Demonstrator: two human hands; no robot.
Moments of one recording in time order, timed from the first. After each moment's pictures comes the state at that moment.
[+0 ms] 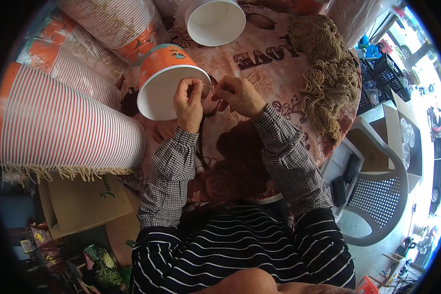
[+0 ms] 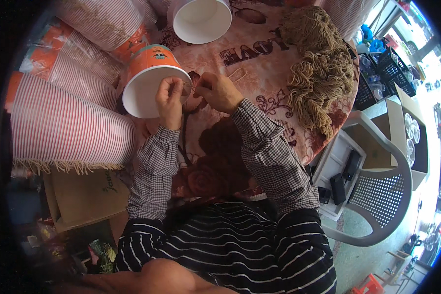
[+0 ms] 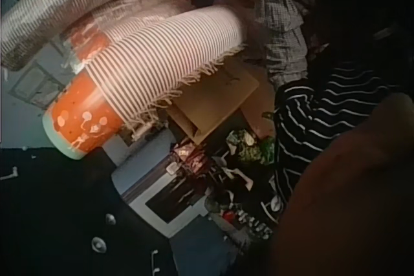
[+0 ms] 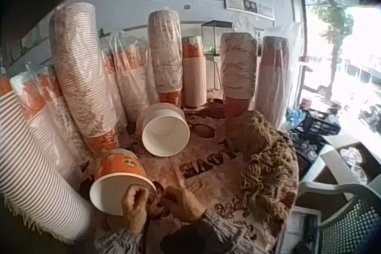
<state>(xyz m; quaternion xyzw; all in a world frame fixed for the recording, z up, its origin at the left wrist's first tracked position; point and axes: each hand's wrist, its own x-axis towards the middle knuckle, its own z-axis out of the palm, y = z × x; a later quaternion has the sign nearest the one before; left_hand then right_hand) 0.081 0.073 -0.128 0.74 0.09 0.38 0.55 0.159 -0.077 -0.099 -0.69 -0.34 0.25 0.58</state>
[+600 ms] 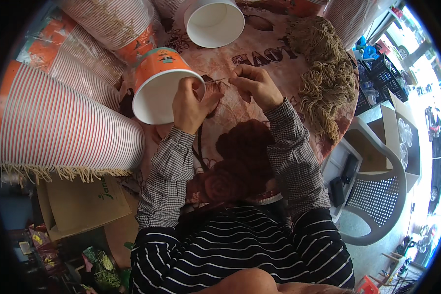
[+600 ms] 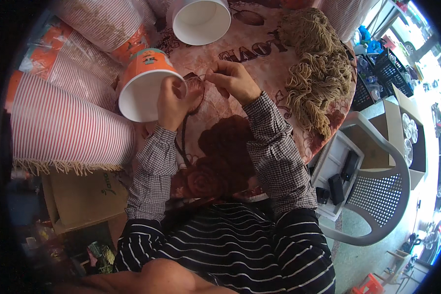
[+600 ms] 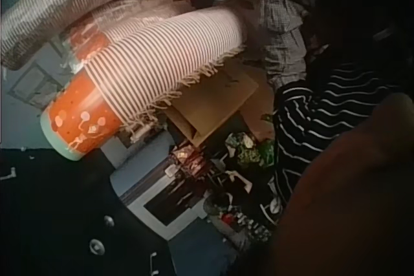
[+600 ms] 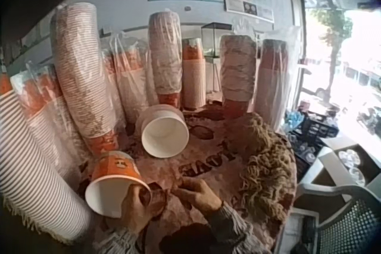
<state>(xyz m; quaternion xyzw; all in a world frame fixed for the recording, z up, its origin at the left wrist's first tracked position) 0.074 0.073 -0.112 0.89 0.06 0.35 0.28 0.181 -0.103 -0.087 -0.59 -0.30 0.28 0.69</state>
